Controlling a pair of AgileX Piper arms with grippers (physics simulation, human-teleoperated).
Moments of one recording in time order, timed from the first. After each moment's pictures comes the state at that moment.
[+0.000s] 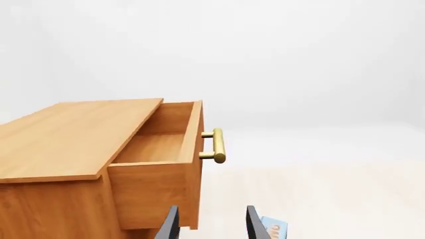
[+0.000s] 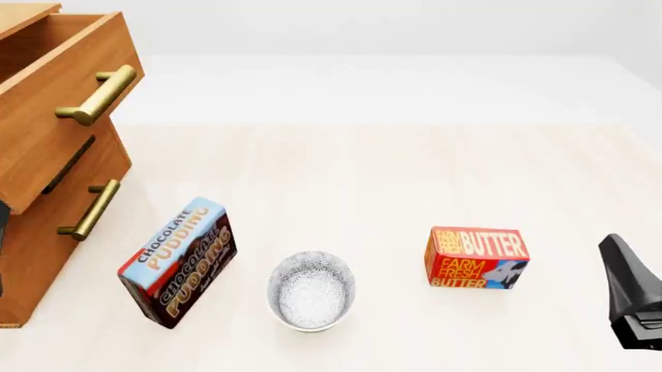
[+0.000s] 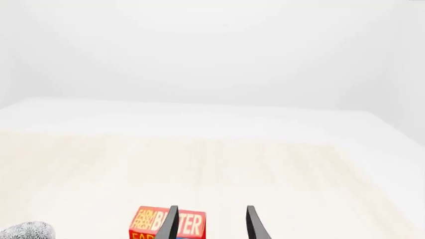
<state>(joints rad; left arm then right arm) -0.02 0.00 -0.16 0.04 0.05 0.04 0.00 -0.01 0.00 -0.03</state>
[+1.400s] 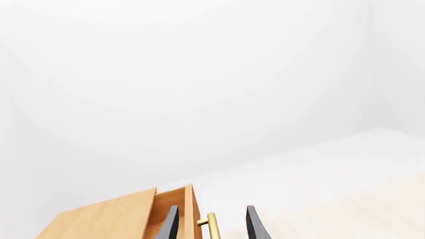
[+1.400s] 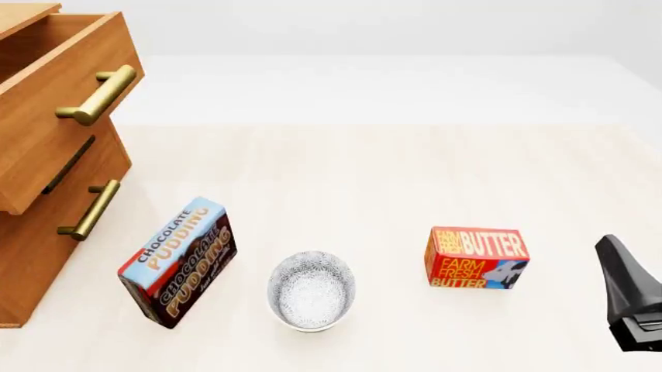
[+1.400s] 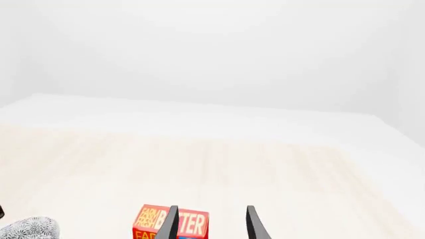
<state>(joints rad) -0.19 0.31 -0.77 0.22 0.24 0.06 0.00 -0.01 0.01 -0.05</state>
